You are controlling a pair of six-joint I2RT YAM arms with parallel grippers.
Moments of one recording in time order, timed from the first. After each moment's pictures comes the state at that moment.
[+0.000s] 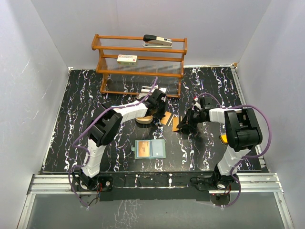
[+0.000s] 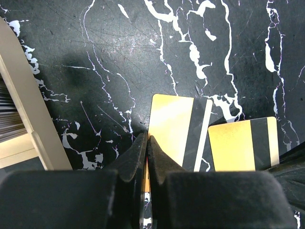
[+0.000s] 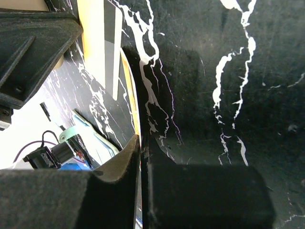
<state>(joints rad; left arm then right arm) -0.75 2.13 1.47 -0.24 -0.04 -0.46 0.10 1.76 0.82 -0.15 -0.72 0.53</state>
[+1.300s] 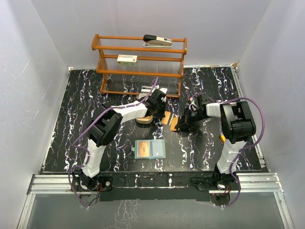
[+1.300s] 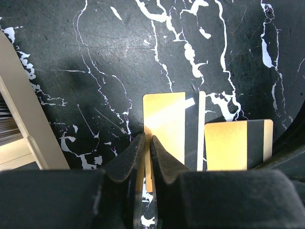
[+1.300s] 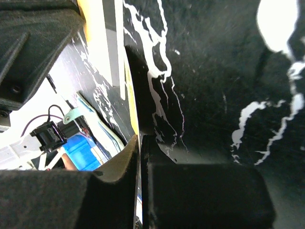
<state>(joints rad) -0.75 2.13 1.46 -0.21 -0.03 -0.42 0.11 1.91 0.98 -0.32 -0.84 0.41</state>
